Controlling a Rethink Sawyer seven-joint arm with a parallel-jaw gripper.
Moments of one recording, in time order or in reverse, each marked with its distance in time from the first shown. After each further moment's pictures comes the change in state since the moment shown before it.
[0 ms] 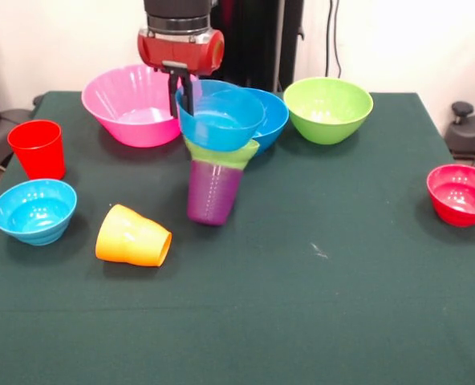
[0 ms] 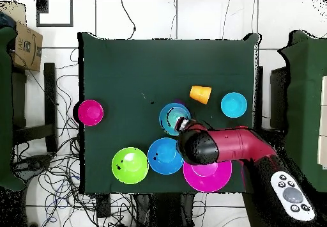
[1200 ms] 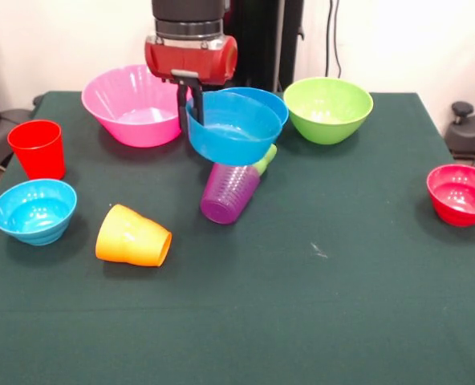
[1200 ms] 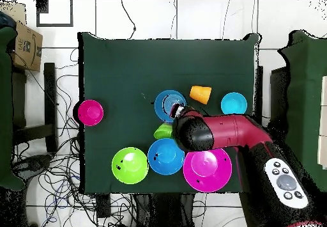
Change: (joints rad) arm 0.057 0.032 0.009 -0.095 0.014 0.013 0.000
